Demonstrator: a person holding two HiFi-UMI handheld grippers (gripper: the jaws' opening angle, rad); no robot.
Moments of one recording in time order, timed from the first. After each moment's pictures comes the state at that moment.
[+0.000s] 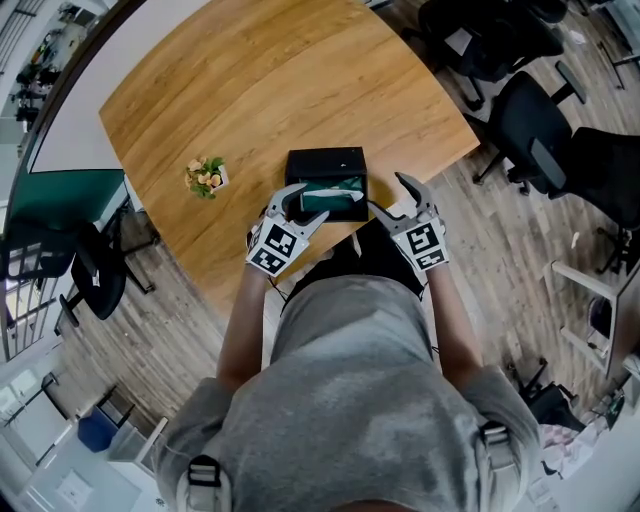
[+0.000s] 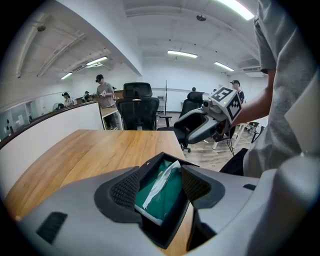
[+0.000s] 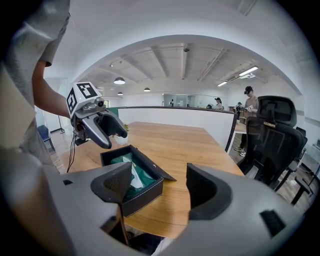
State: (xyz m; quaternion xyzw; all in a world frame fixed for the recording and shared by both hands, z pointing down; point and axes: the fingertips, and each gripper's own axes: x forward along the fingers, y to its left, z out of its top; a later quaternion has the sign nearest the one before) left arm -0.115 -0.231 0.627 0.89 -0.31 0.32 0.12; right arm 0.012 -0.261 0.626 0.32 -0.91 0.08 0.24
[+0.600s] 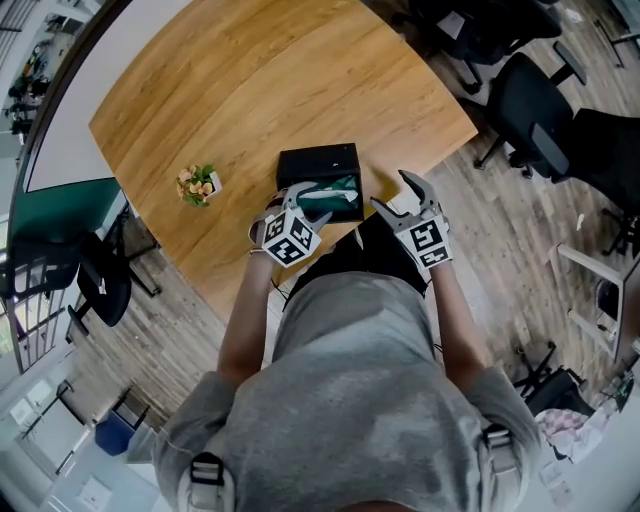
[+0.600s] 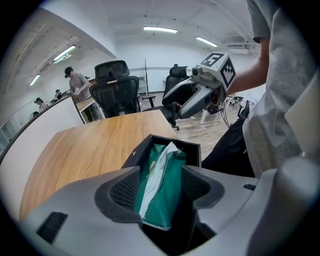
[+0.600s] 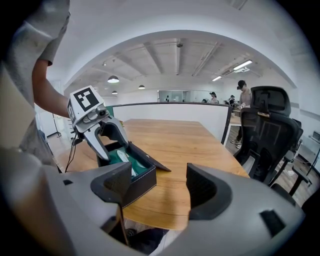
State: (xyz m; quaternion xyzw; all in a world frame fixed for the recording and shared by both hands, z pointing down) left arm -0.082 -0.233 0.684 0.87 -0.20 0.44 0.09; right arm 0.039 -0.268 0.645 0.34 -0.90 0.11 0.25
